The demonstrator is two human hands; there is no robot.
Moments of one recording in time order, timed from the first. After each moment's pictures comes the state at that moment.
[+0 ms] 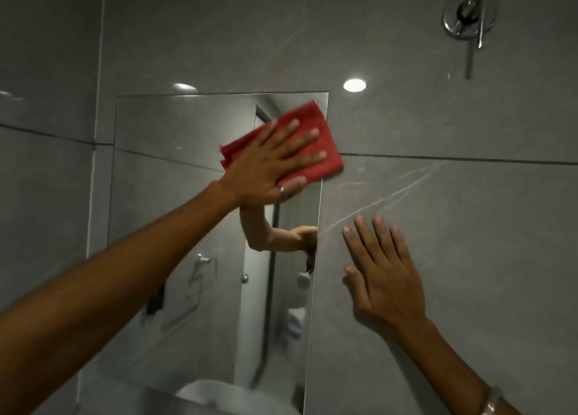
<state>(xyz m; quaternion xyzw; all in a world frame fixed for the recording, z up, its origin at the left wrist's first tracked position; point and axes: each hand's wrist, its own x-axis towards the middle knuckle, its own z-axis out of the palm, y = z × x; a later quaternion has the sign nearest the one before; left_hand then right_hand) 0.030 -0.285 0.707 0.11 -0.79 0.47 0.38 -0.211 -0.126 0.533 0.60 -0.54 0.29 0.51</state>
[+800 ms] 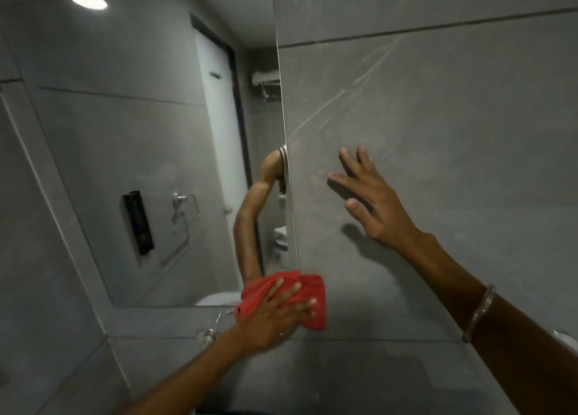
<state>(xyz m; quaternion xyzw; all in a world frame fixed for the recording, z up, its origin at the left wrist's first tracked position) 0.026 -0.241 0.281 -0.02 -0.92 0.28 0.27 -0.214 -0.072 0.487 0.71 -0.52 0.43 0.22</state>
